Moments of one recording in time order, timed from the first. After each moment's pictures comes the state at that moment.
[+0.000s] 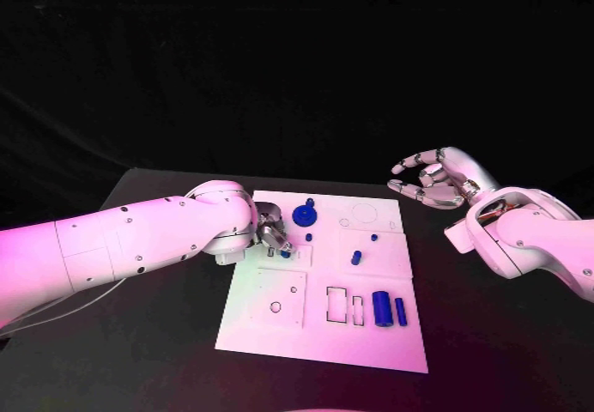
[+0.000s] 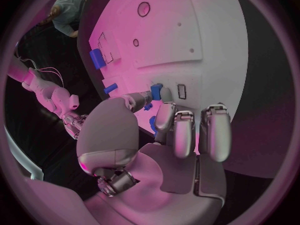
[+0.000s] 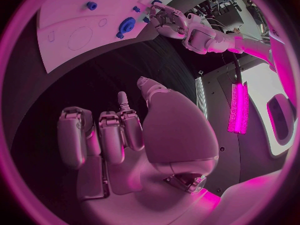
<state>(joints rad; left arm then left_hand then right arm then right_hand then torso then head) 1.30 -0.69 -0.08 1.45 -1.08 0.15 -0.60 1.04 -0.20 0.78 0.20 0.10 0.90 0.04 0.74 0.79 1.37 -0.03 1.28 1.20 1.47 -0.08 1.57 1.31 0.05 1.46 0.02 1.48 1.31 1.33 -0.93 -0.13 1.57 -0.89 -0.58 0.11 1.33 -0.17 0.29 0.25 0.26 0.84 0.18 0.21 0.48 1.45 0.10 1.46 1.31 1.47 0.02 1.57 1.31 0.02 1.47 0.13 1.43 1.31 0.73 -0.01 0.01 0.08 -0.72</state>
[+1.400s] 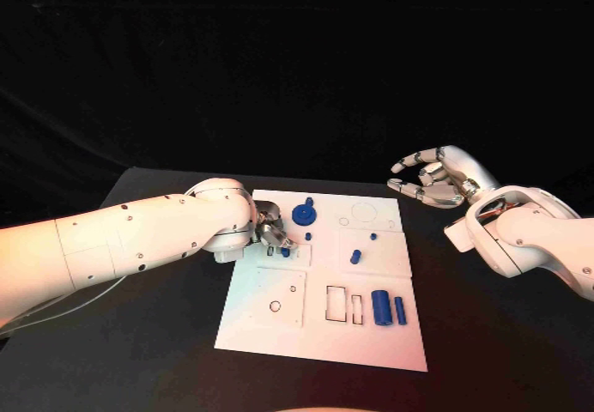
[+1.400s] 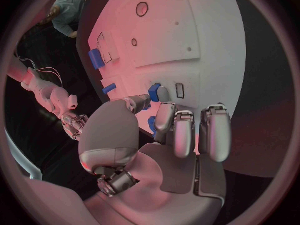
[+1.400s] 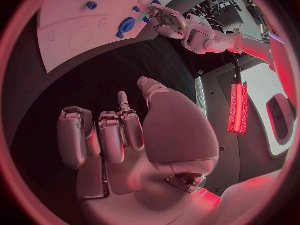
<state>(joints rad) 1.30 -0.68 -0.08 1.44 -1.08 0.16 -0.60 0.99 -0.21 0.66 0.27 0.10 0.91 0.04 0.74 0.79 1.37 -0.03 1.29 1.21 1.47 -0.08 1.57 1.31 0.05 1.47 0.02 1.48 1.31 1.33 -0.94 -0.13 1.57 -0.89 -0.58 0.12 1.32 -0.17 0.29 0.26 0.26 0.84 0.18 0.22 0.48 1.45 0.10 1.46 1.31 1.47 0.02 1.57 1.31 0.02 1.47 0.13 1.42 1.31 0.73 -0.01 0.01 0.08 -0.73</state>
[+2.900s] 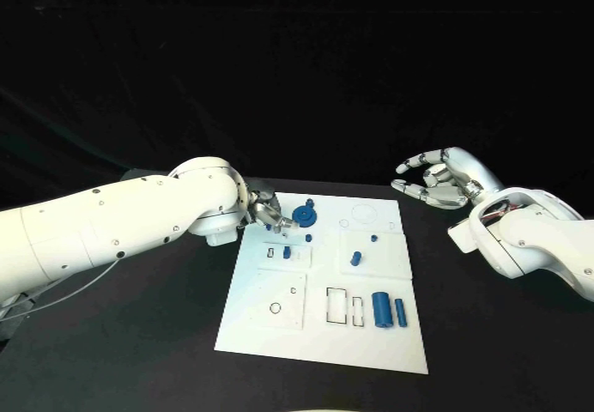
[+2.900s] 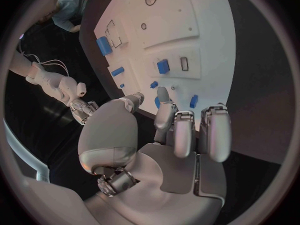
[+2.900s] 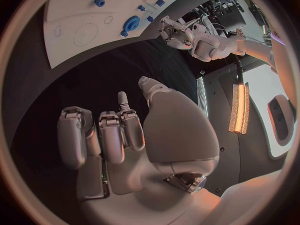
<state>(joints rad) 1.35 -0.74 -0.02 1.49 -1.08 0.15 -0.60 0.95 -0.21 0.45 0.29 0.10 0.90 0.04 0.71 0.80 1.36 -0.03 1.26 1.18 1.47 -0.08 1.57 1.31 0.05 1.47 0.02 1.48 1.31 1.33 -0.93 -0.13 1.55 -0.89 -0.58 0.12 1.32 -0.18 0.29 0.27 0.26 0.84 0.18 0.22 0.48 1.45 0.10 1.46 1.31 1.47 0.02 1.57 1.31 0.02 1.47 0.13 1.42 1.31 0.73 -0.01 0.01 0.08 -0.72</state>
